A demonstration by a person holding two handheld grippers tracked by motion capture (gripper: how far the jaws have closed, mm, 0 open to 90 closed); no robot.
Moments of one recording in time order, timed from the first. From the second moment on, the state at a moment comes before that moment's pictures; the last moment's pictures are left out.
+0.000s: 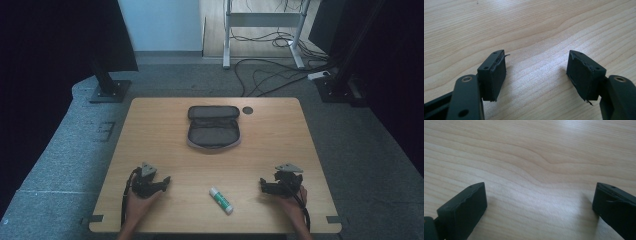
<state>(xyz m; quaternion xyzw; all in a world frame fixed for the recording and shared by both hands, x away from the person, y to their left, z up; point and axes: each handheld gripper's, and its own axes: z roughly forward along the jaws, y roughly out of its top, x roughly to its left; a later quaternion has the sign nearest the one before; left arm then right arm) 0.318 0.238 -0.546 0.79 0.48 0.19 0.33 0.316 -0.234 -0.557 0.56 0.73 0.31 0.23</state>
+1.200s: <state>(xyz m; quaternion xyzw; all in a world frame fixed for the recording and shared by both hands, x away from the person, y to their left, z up) 0.319 0.239 -0.546 0.78 0.49 0.20 0.33 0.305 -0.236 -0.553 0.56 0.73 0.32 0.25</state>
